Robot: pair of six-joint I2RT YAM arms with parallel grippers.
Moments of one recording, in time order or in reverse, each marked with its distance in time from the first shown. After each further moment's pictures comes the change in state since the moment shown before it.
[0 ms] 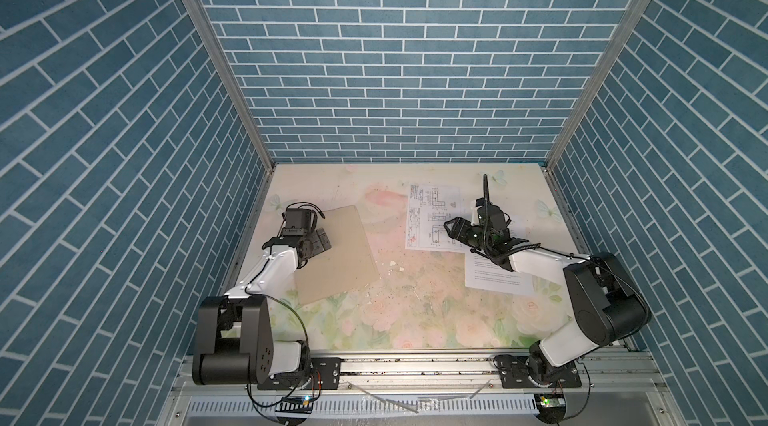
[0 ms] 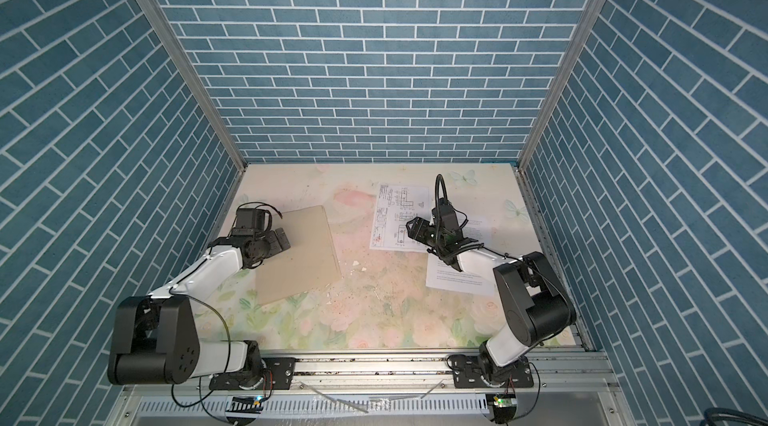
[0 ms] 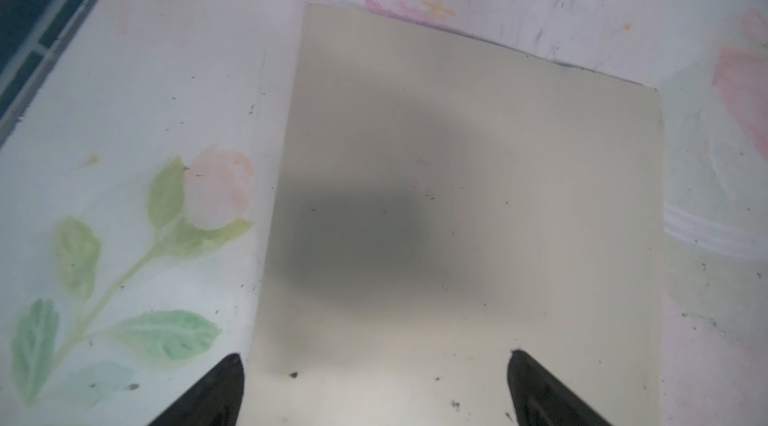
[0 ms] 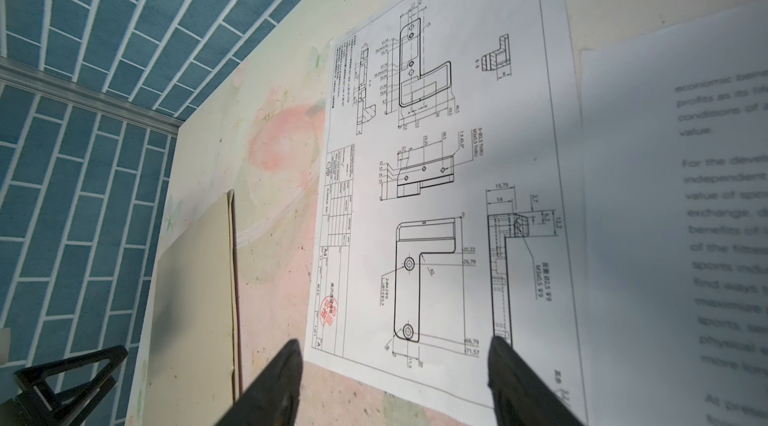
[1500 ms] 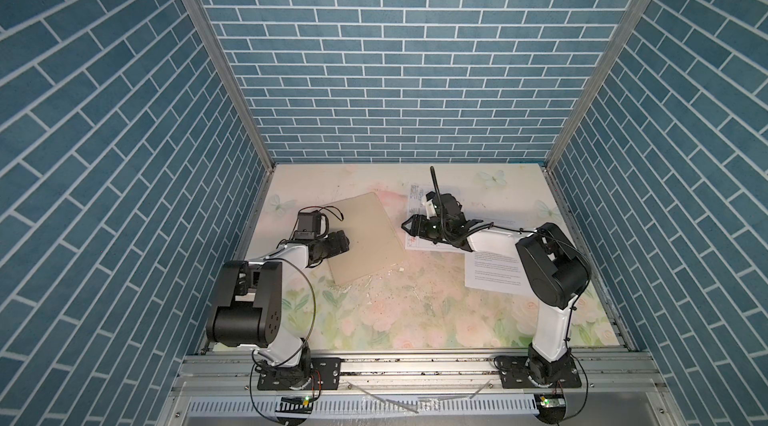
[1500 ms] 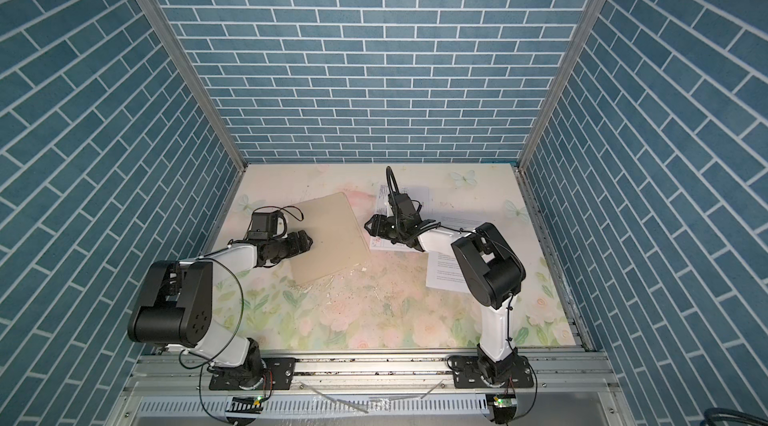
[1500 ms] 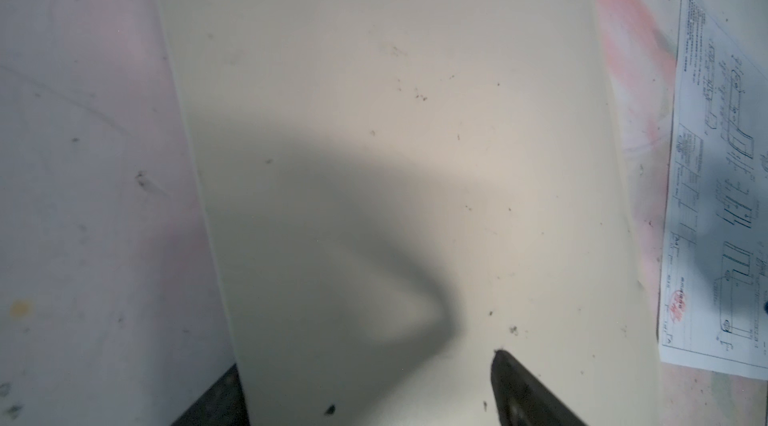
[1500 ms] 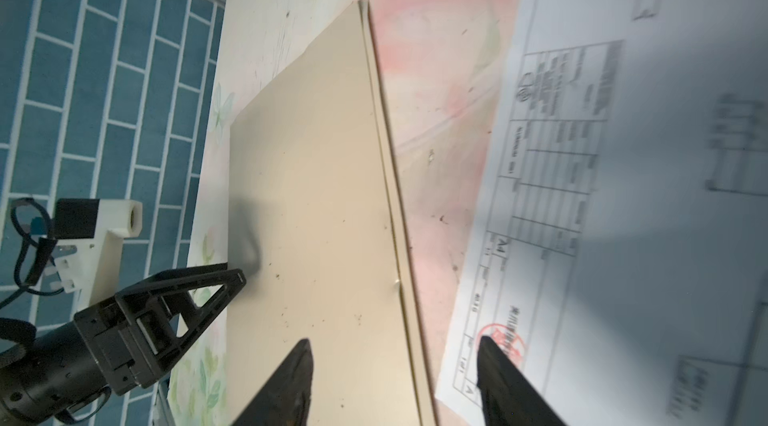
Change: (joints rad) left arm -0.048 0.211 -0.063 0.343 0.401 0.076; right arm 0.214 0.360 0.413 -0.109 -0.156 -0.006
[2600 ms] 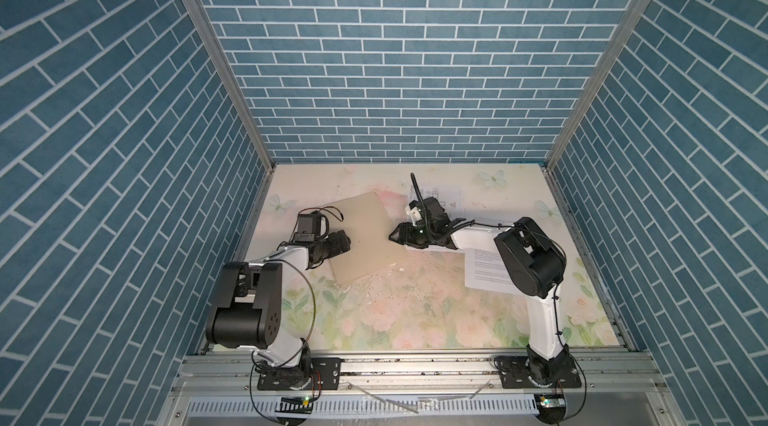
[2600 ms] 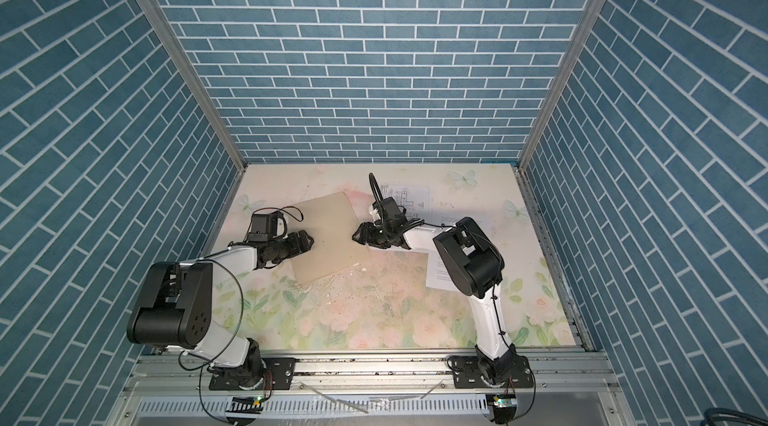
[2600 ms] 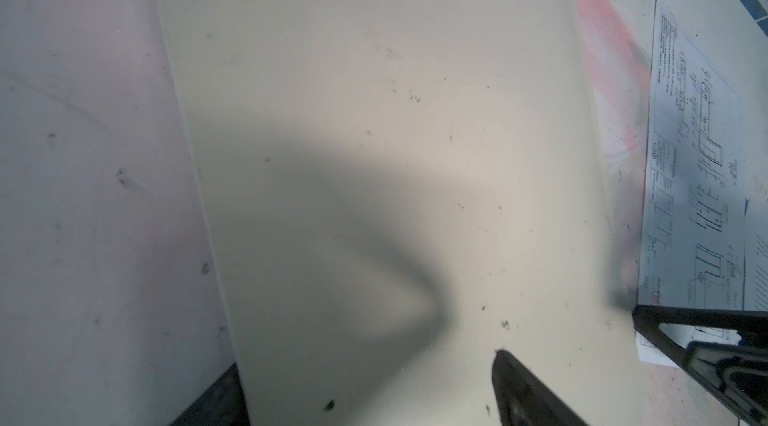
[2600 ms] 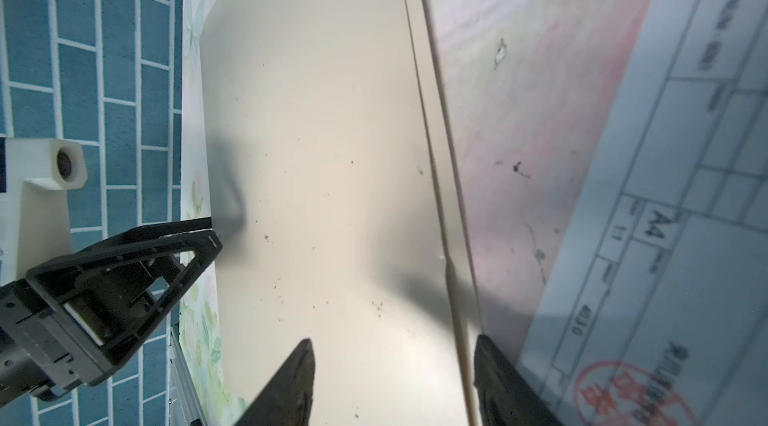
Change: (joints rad) left arm 0.000 -0.009 -0.023 0.042 0.019 -0.027; right arm 0.046 0.138 0.122 -0.102 -0.098 -0.006
